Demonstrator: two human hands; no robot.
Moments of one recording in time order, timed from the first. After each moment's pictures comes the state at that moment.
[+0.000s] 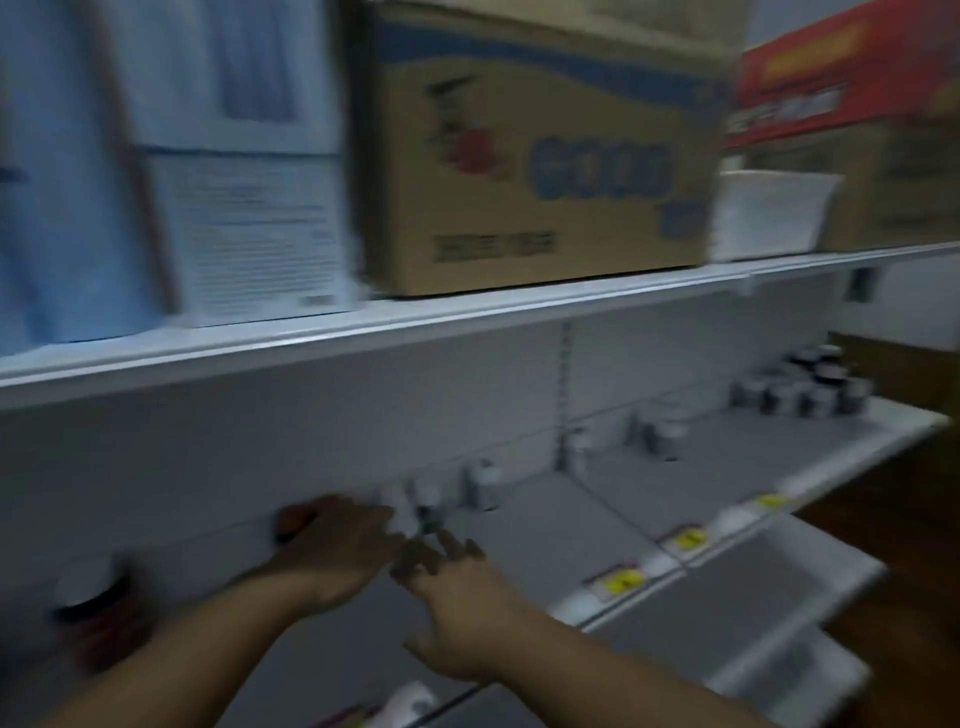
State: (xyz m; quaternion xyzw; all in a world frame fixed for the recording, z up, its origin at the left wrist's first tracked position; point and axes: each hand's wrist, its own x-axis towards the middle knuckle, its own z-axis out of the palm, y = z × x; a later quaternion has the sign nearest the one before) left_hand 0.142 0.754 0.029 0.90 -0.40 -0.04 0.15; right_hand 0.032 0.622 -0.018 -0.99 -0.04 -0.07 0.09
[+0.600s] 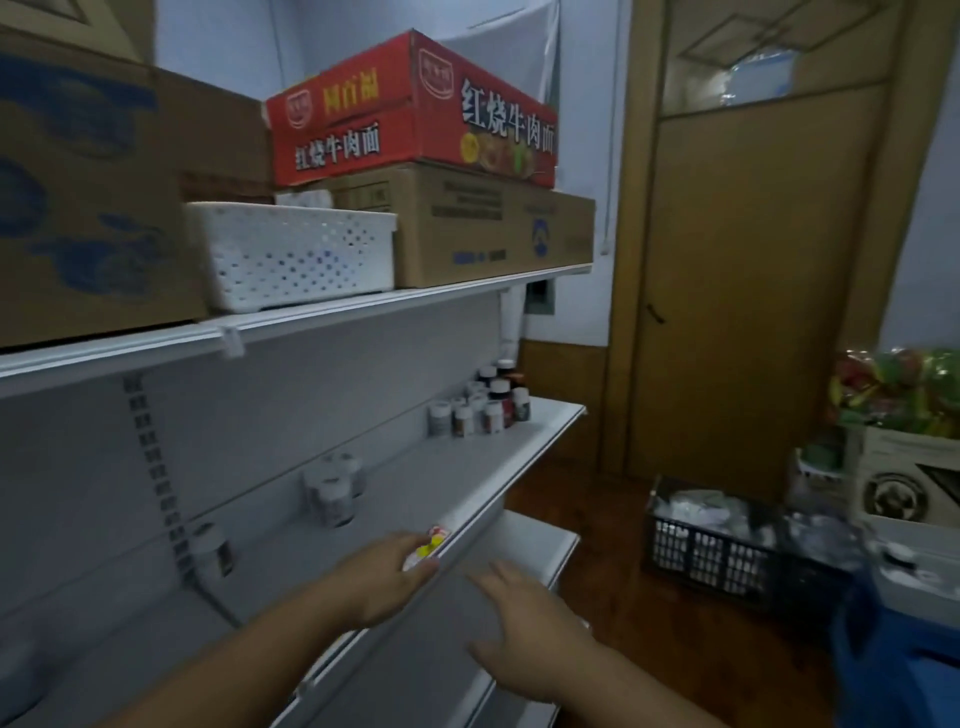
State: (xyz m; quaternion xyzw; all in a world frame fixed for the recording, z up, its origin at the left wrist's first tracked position) left_hand -0.042 0.312 -0.004 0.76 -0.61 -0.14 0.15; right_hand -0.233 0.271 -0.023 -0.92 0.32 -0.11 0.19
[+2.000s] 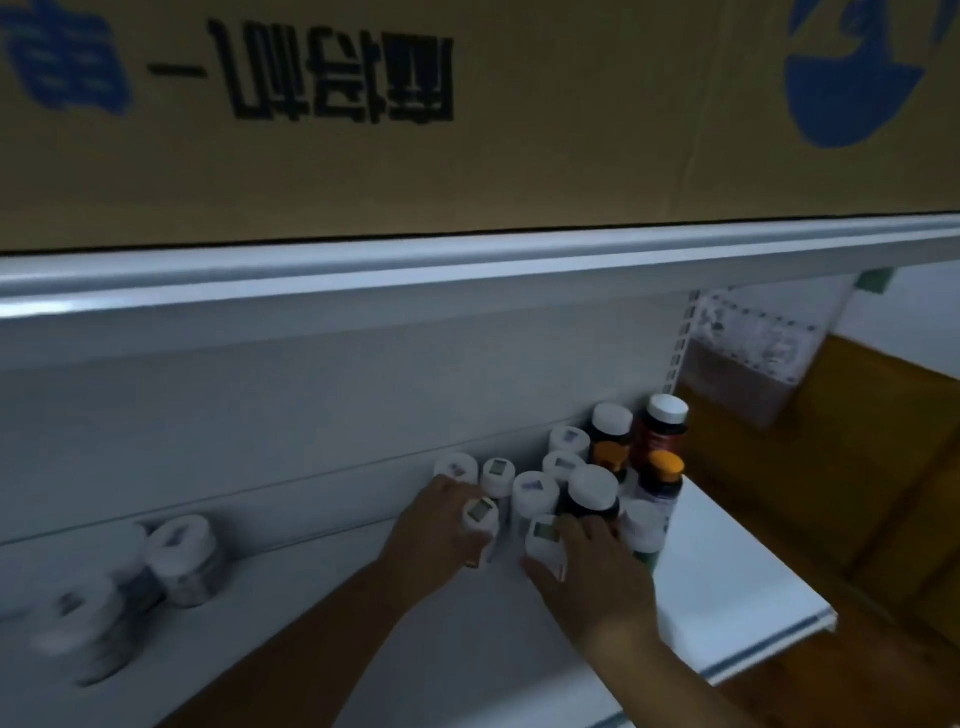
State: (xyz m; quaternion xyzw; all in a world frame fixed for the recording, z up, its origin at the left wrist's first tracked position) left_hand 0.101 -0.181 -0.089 0.86 -0.37 -0.04 0.34; right_hand -0.038 -0.314 -0.082 -0.95 0.25 -0.14 0.13
